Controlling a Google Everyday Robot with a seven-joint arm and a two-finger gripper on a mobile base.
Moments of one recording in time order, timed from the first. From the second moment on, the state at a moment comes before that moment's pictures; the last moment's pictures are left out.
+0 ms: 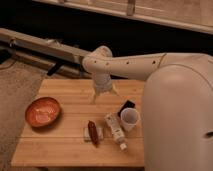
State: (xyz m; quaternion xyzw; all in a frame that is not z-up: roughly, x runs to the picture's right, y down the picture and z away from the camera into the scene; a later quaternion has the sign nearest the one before) arm 0.002 0.057 0.774 -0.23 0.26 0.59 0.73
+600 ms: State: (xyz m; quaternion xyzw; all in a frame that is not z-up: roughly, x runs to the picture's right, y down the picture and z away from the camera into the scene) arm 0.005 0.055 0.778 -0.23 0.26 0.59 0.73
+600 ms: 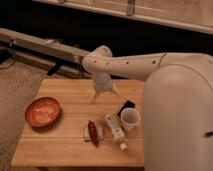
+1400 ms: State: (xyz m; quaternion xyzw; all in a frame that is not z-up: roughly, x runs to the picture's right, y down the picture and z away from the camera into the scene) arm 0.079 0.058 0.887 -0.23 0.33 0.63 0.66
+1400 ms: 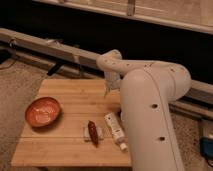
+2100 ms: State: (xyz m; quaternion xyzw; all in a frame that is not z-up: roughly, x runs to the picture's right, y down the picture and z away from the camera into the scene) arm 0.136 0.093 0.906 -0.25 0.36 0.70 0.56
